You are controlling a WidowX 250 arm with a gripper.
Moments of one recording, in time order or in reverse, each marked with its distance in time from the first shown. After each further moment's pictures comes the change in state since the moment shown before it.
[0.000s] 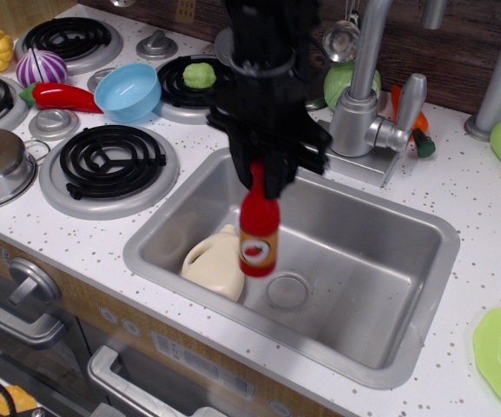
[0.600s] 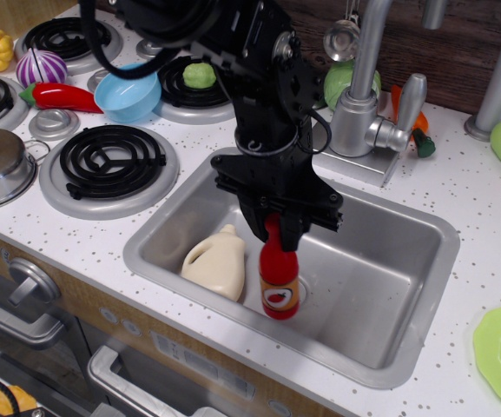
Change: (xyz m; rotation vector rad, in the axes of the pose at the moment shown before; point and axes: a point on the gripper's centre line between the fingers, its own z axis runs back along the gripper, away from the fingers) arm -0.010 -0.018 -0.027 -0.069 -0.097 0.084
